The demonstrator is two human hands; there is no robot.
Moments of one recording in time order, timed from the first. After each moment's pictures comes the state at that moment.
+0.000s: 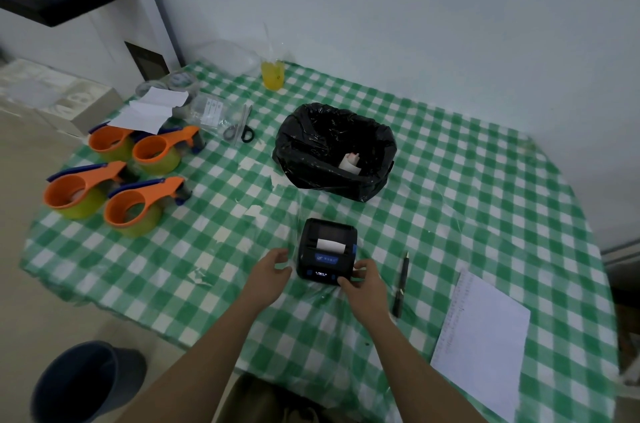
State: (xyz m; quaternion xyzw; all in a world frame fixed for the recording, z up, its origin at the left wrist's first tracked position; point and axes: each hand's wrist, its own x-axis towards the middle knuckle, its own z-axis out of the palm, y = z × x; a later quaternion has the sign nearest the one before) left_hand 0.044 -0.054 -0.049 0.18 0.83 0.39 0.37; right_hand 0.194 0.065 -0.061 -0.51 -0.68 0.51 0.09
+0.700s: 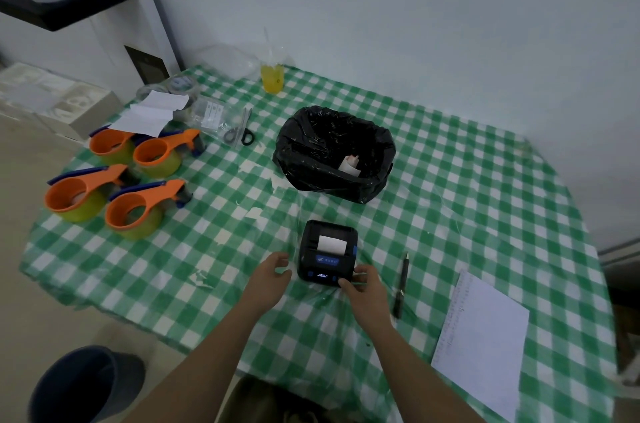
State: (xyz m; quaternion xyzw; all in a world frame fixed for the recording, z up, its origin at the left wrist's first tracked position) left_hand 0.045 -0.058 -0.050 0.19 0.83 0.38 0.37; right_hand 0.197 0.061 -0.064 -0.52 -0.66 0.53 0.09
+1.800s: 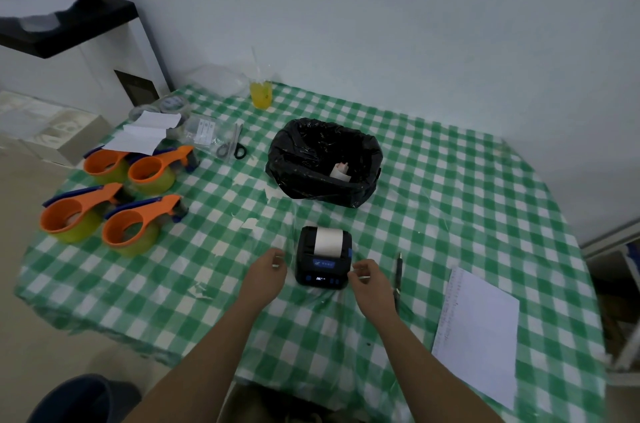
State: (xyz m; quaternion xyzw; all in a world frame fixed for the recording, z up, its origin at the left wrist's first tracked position) left_hand 0.039 -0.054 -0.021 0.21 0.85 0.36 0.32; right_hand 0.200 0.064 -0.033 -0.52 -0.69 0.49 0.12
